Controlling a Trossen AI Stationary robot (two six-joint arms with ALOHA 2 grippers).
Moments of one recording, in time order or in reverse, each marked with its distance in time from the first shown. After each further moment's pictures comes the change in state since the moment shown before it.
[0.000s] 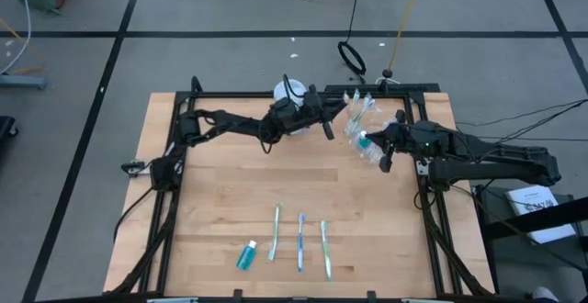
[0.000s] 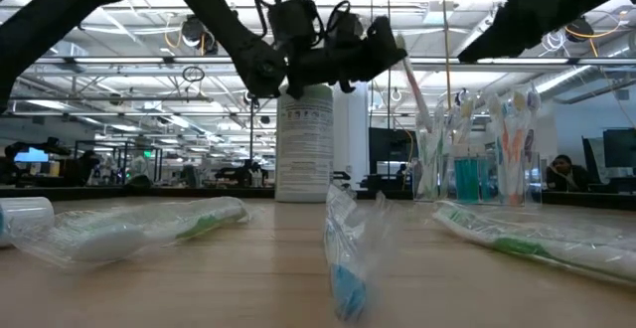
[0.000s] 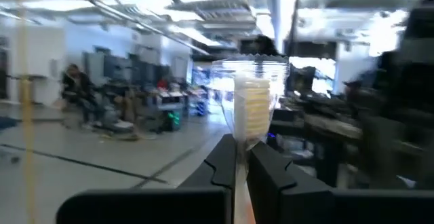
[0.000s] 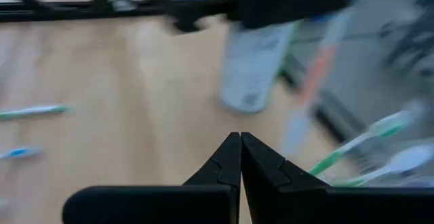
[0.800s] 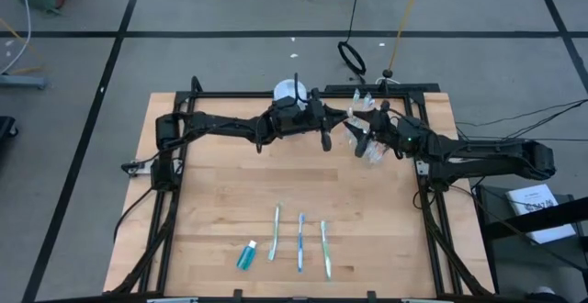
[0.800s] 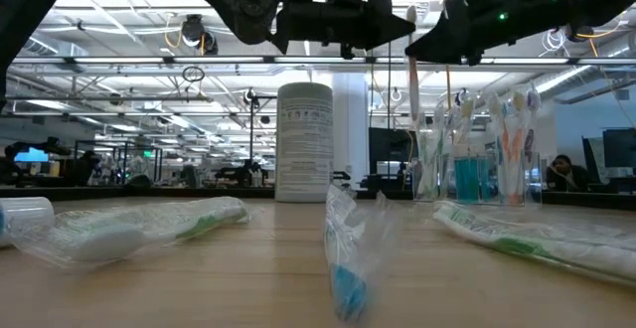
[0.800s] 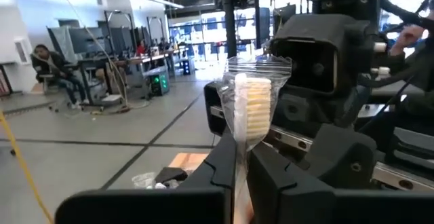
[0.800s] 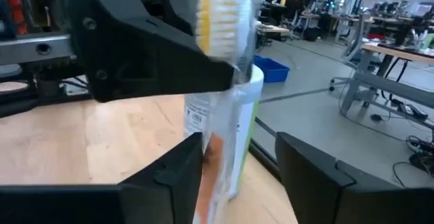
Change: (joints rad) left arm -0.081 -0.199 -0.003 -0.414 0.016 0.164; right arm -0.081 0.309 -0.108 0.726 0.067 -0.046
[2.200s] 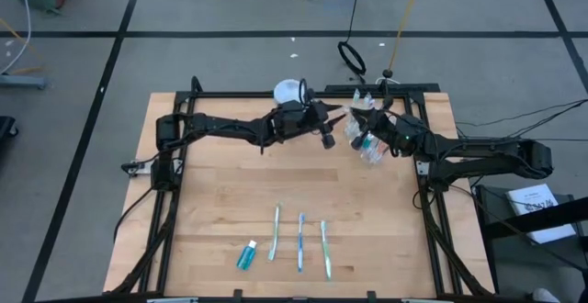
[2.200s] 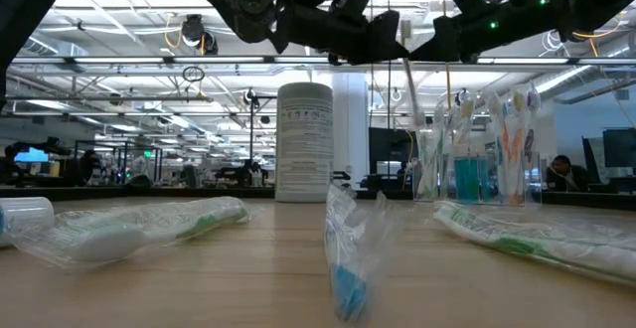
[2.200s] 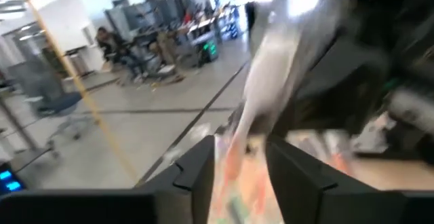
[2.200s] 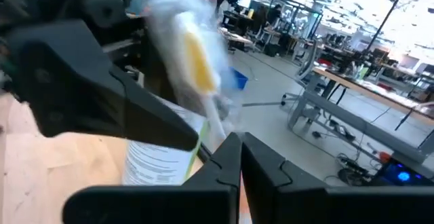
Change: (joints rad) left arm -0.015 0.001 0.000 -0.123 -0.239 0.141; right arm -0.025 0.051 0.001 0.092 0.114 -0.210
